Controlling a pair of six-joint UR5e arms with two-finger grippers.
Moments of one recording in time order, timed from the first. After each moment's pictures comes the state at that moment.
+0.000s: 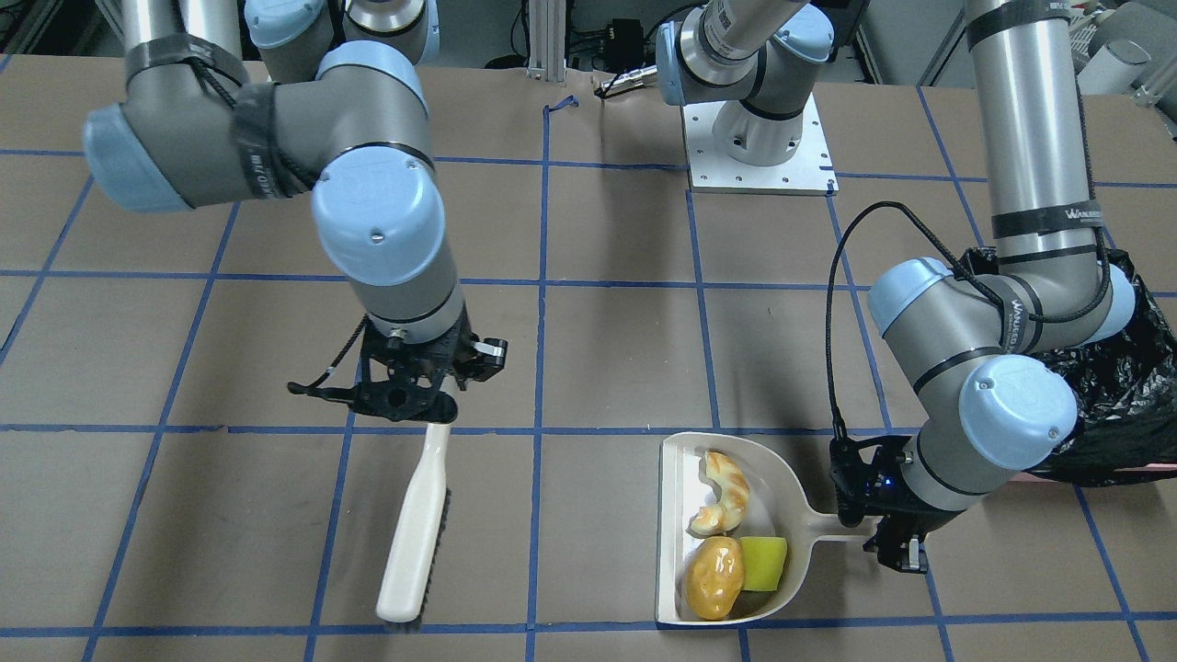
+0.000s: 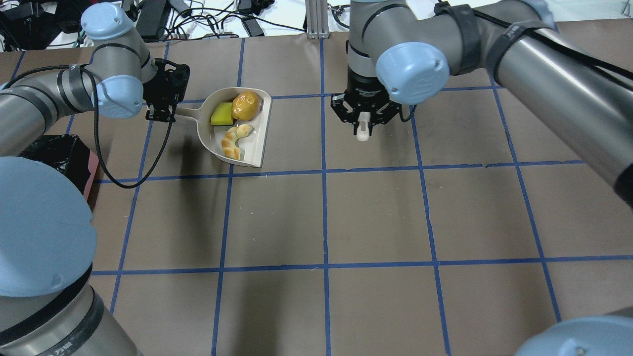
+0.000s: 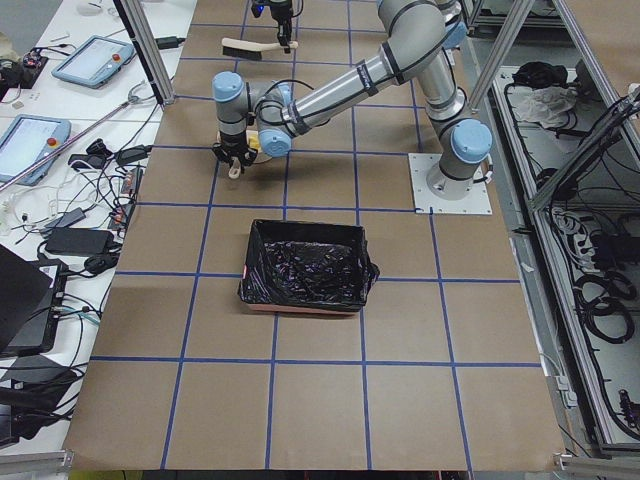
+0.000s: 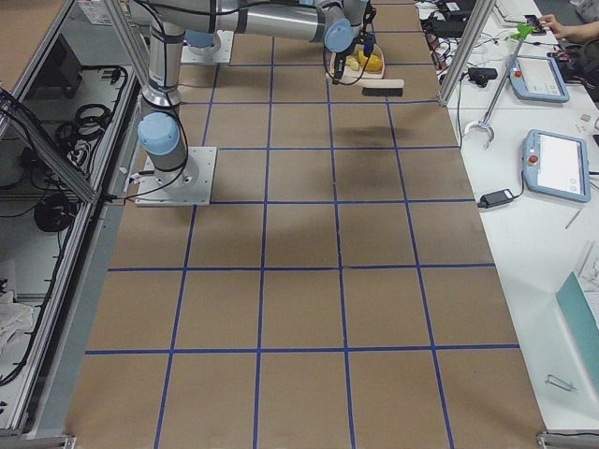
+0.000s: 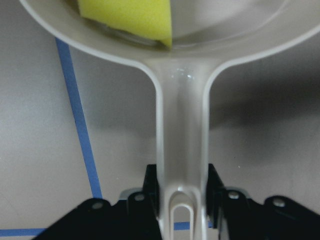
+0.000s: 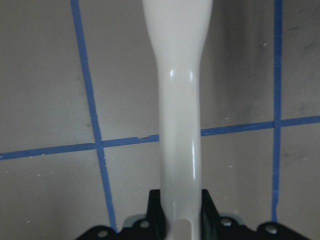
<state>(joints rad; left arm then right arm) -1.39 -2.14 -1.53 -0.95 1.62 1.86 1.76 -1.21 1.48 -1.76 -1.54 0.30</state>
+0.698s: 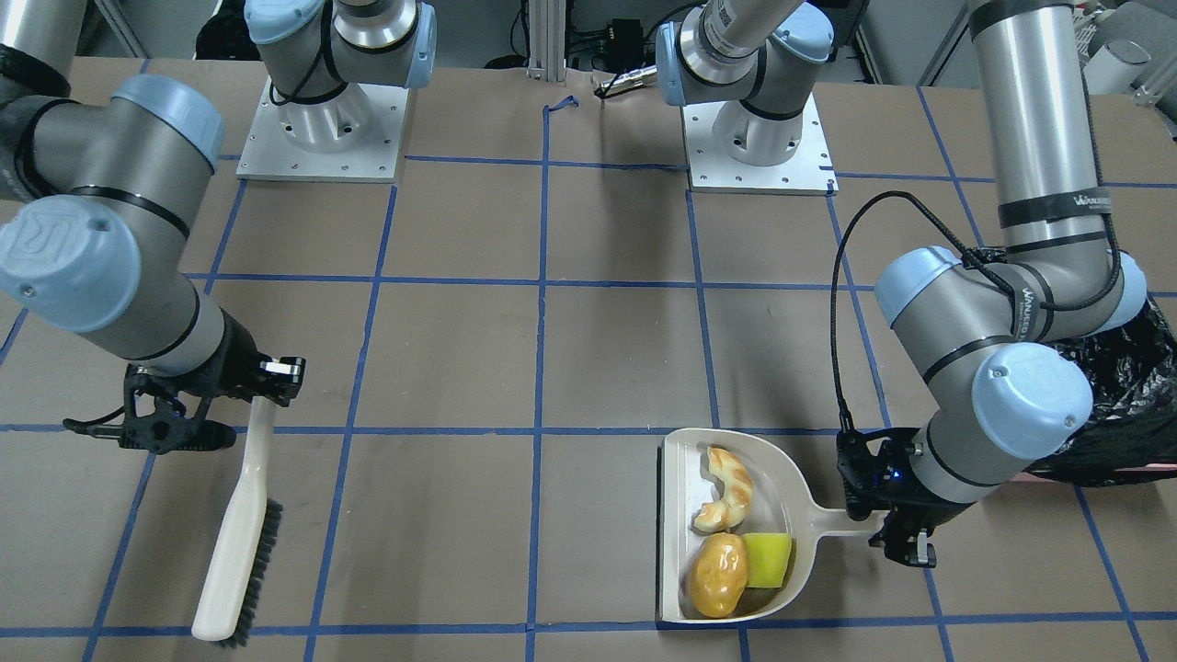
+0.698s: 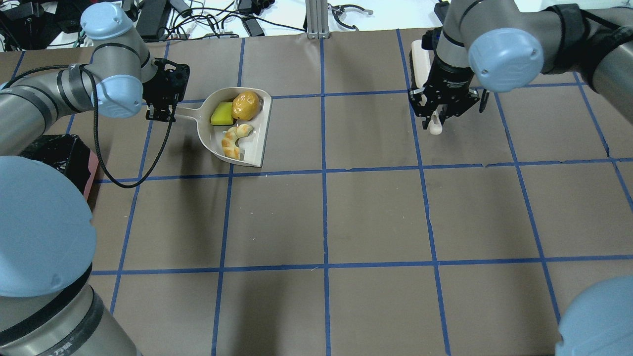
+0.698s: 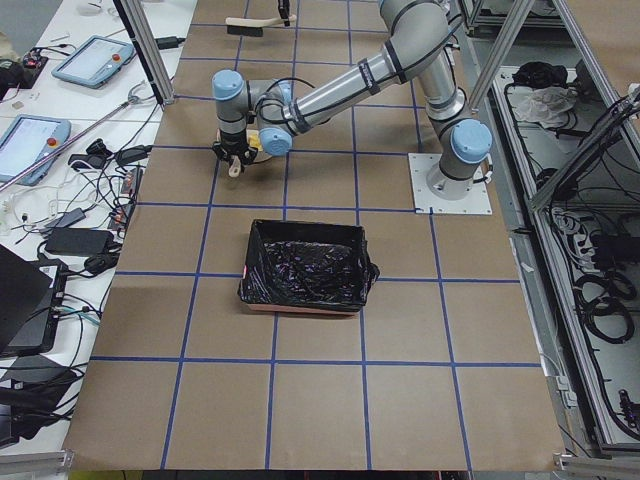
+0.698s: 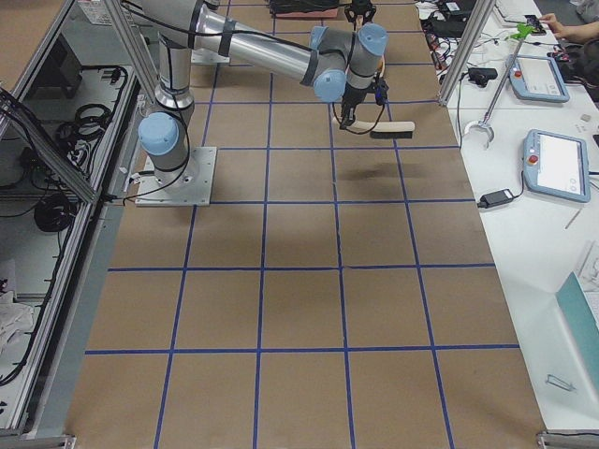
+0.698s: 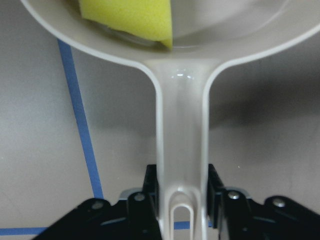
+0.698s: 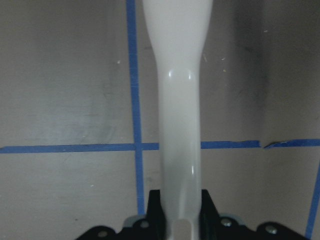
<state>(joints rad) -1.37 -2.10 -1.53 -0.98 1.61 1.86 1.46 -1.26 1.62 -1.81 -1.57 -0.10</state>
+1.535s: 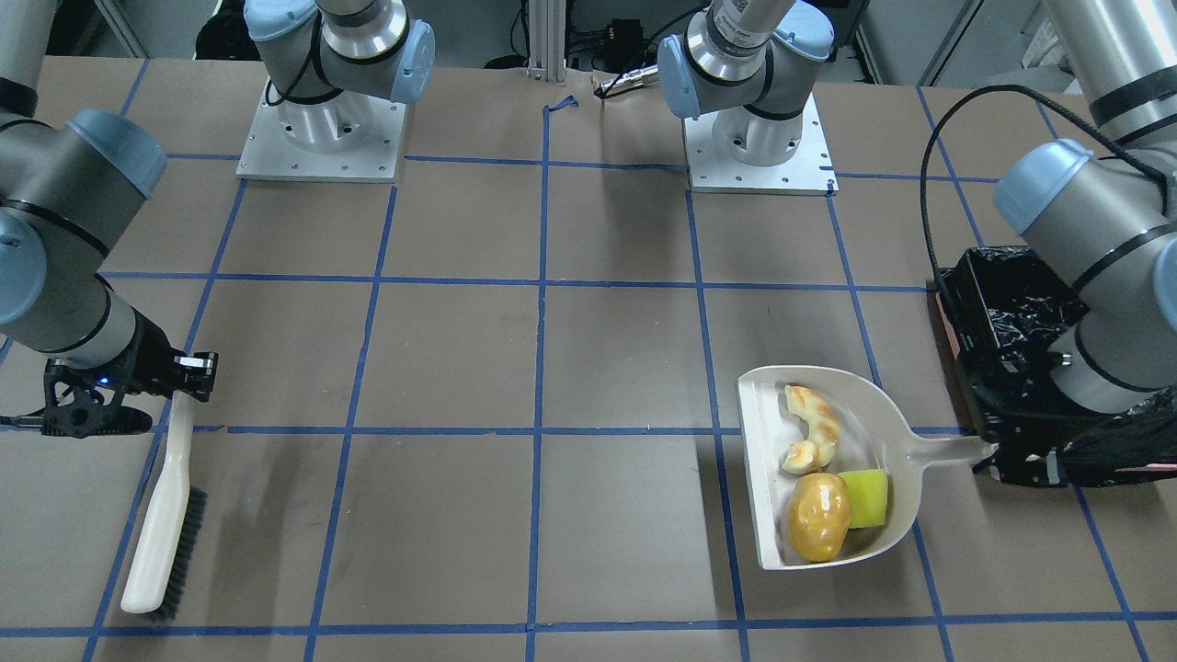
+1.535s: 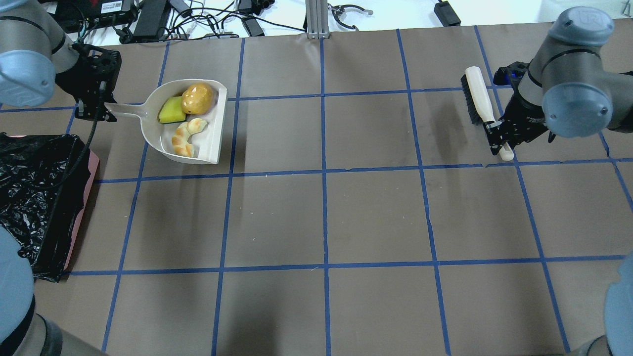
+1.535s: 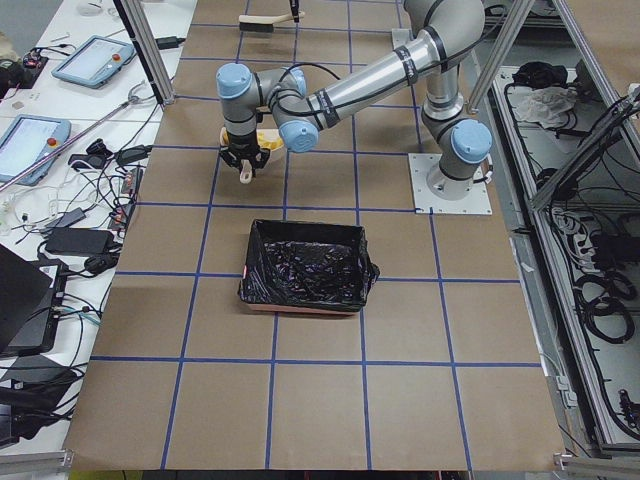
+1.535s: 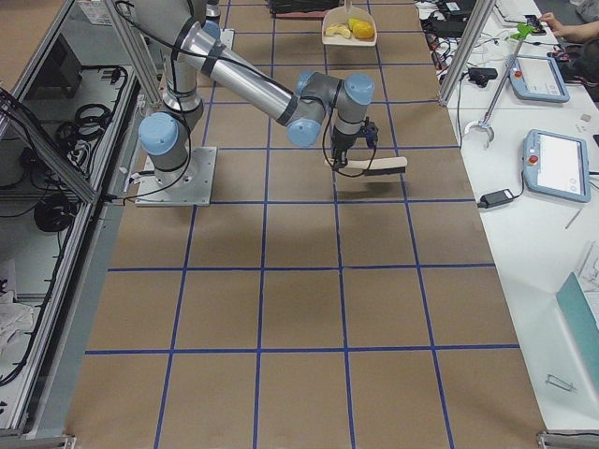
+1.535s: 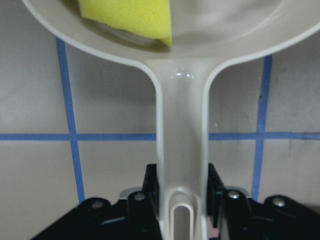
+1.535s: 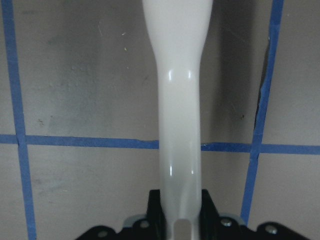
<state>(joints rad) -1.20 -1.93 -1.55 -1.18 1.59 1.96 1.27 -1.28 1.82 -2.01 -1.61 -0.35</state>
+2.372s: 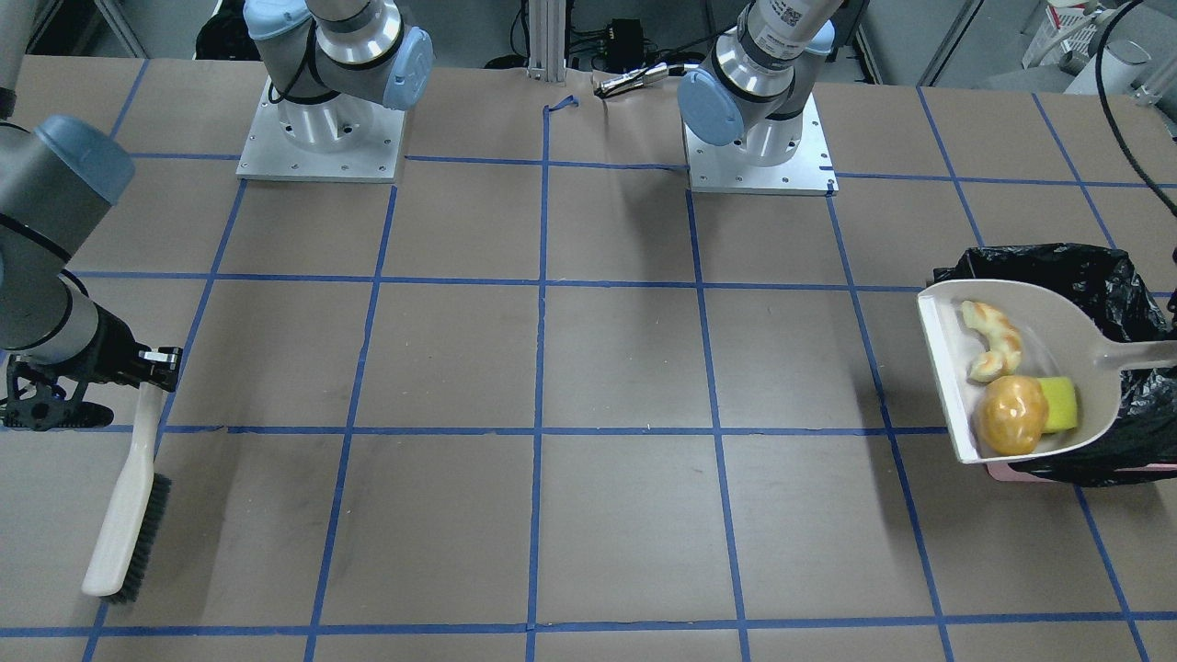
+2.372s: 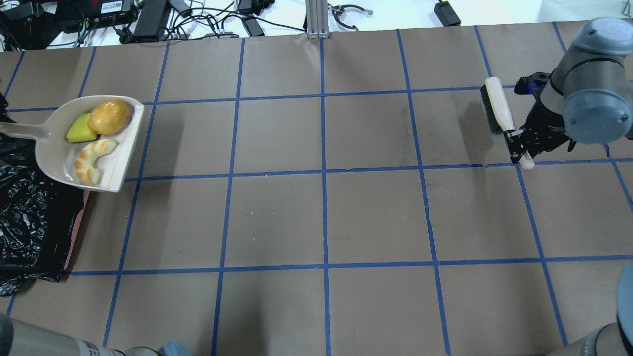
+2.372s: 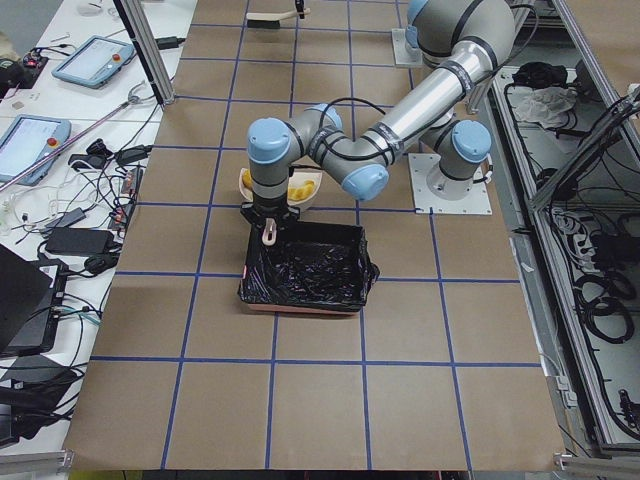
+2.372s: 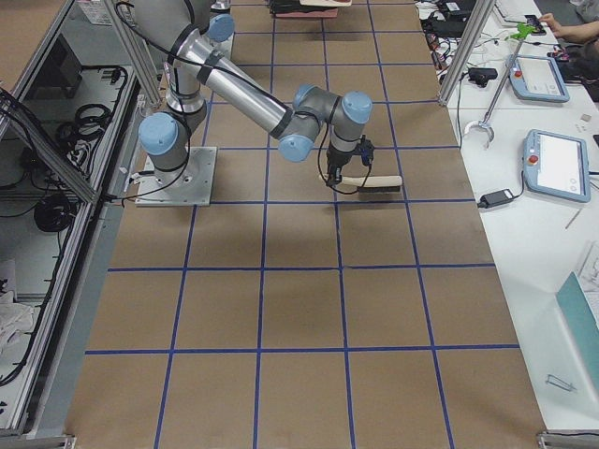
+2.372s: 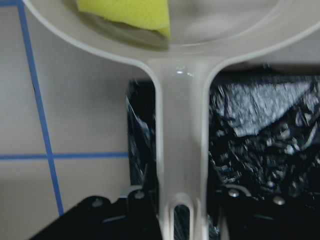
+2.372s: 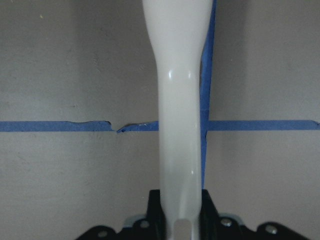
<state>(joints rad) -0.79 -1.86 -1.53 -1.22 1.56 2.41 1.20 -1.27 1.84 -2.02 -1.65 -0.38</state>
